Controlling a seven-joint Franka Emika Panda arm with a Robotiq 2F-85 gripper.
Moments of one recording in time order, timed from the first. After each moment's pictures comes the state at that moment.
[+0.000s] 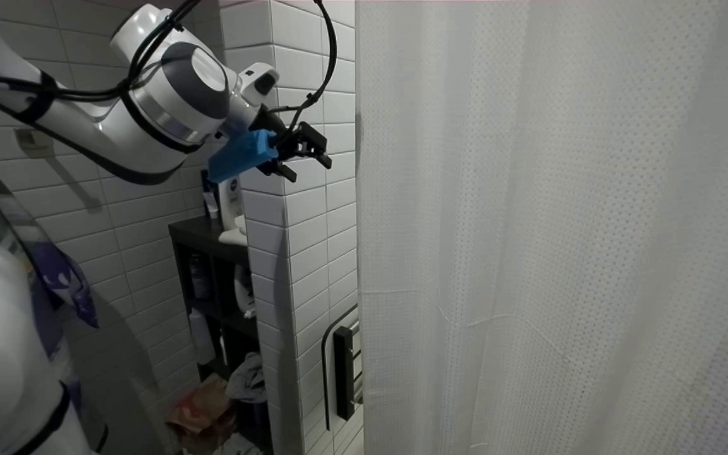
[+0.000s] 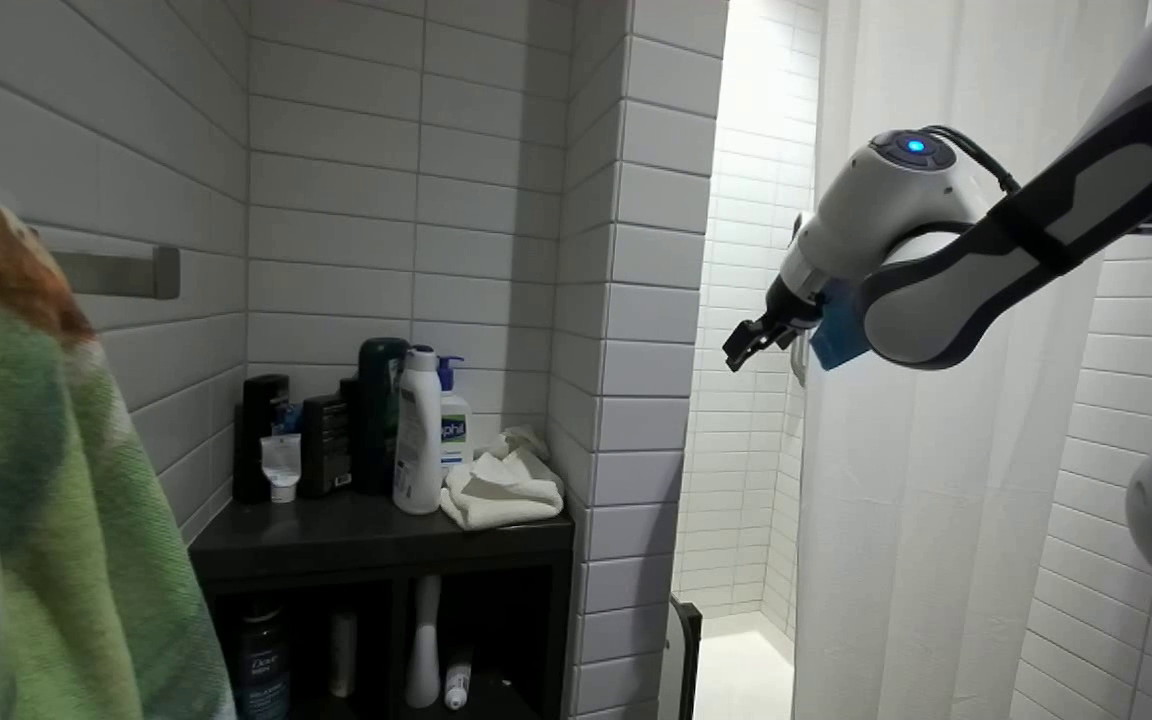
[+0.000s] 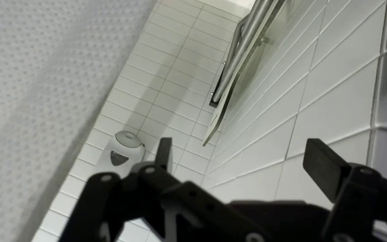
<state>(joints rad) -0.41 -0.65 0.32 -2.77 -0.57 3.00 0.37</state>
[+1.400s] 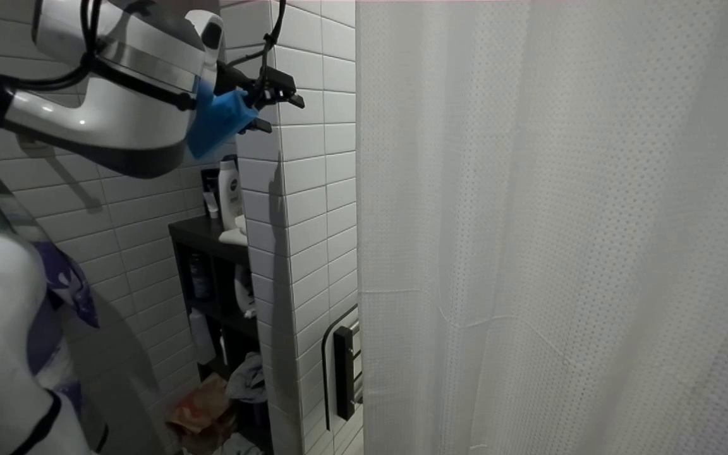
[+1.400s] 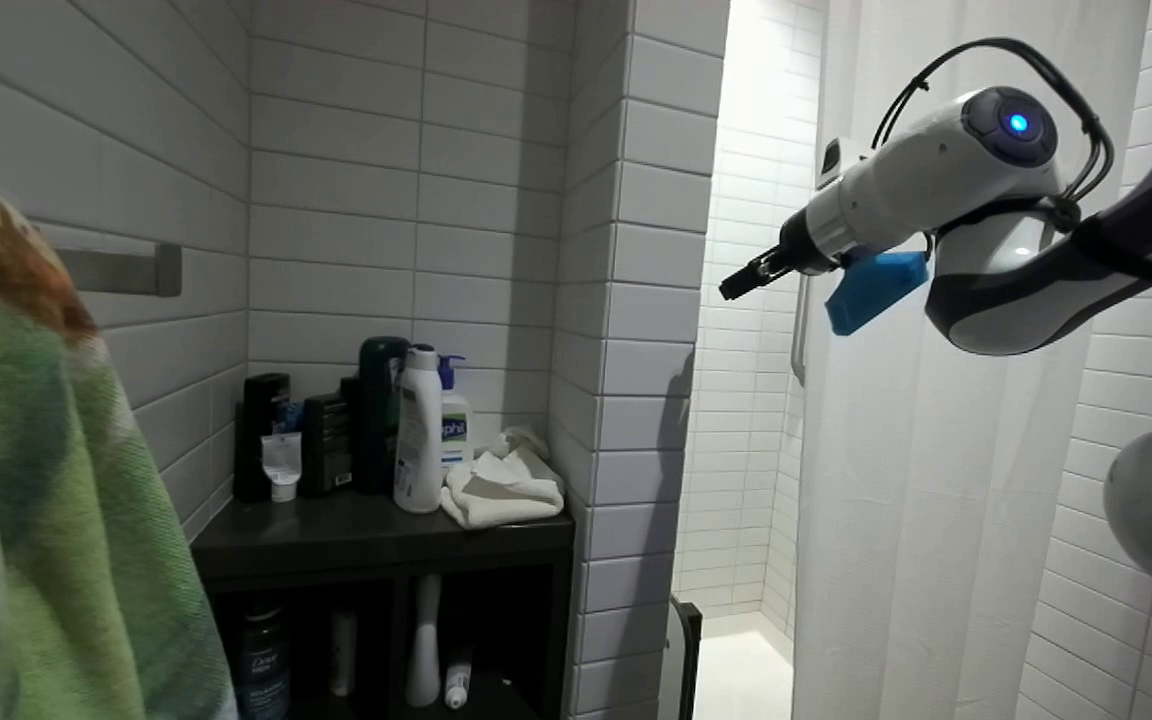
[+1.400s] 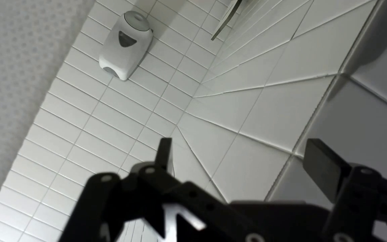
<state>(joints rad) -0.62 -0.88 0.39 -2.77 -1.07 3.36 0.76</state>
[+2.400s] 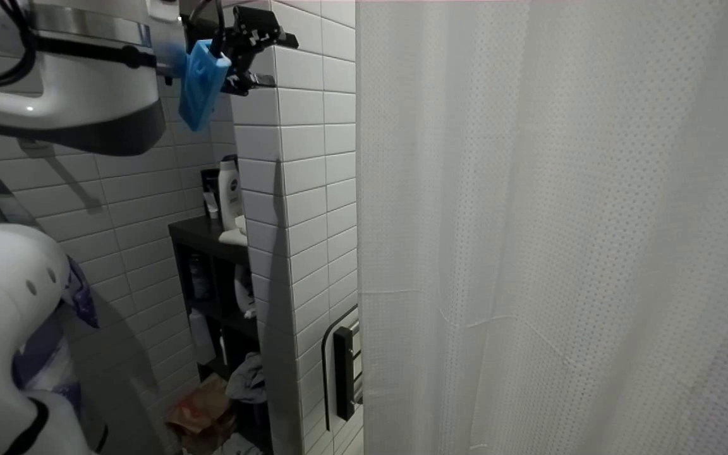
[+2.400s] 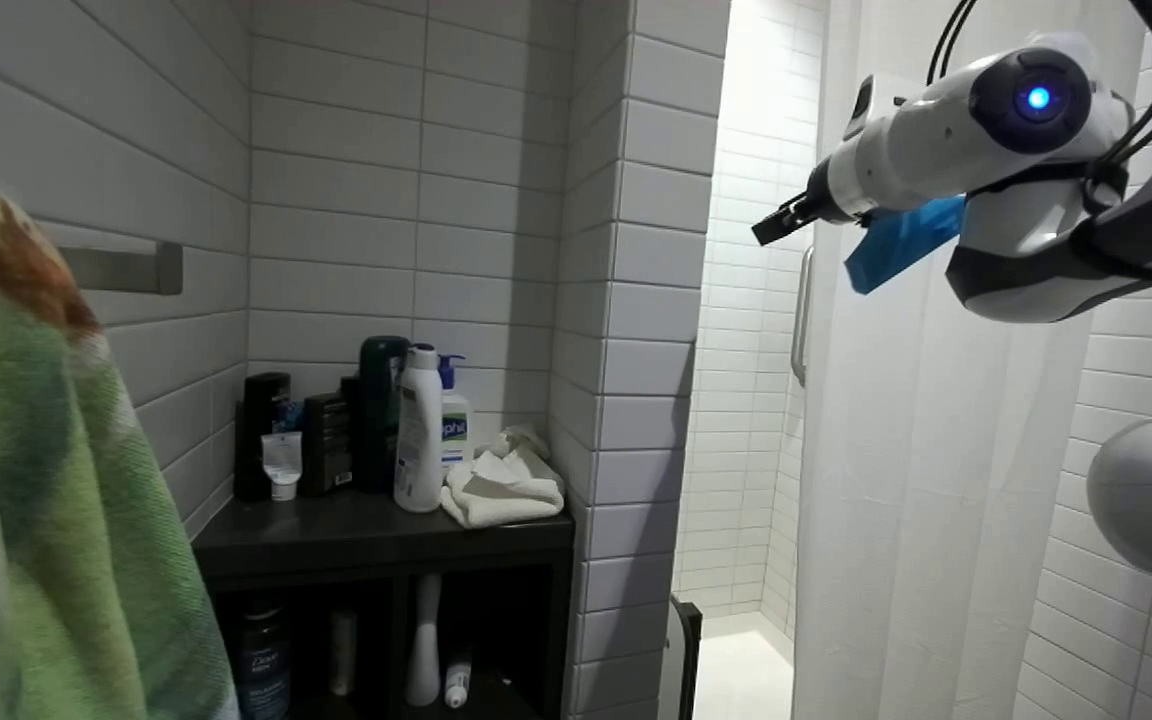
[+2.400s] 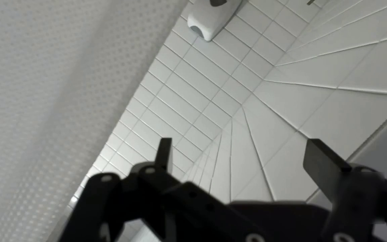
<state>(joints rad) -0.86 -1.18 0.50 -2.78 -1.02 3.39 0.83</state>
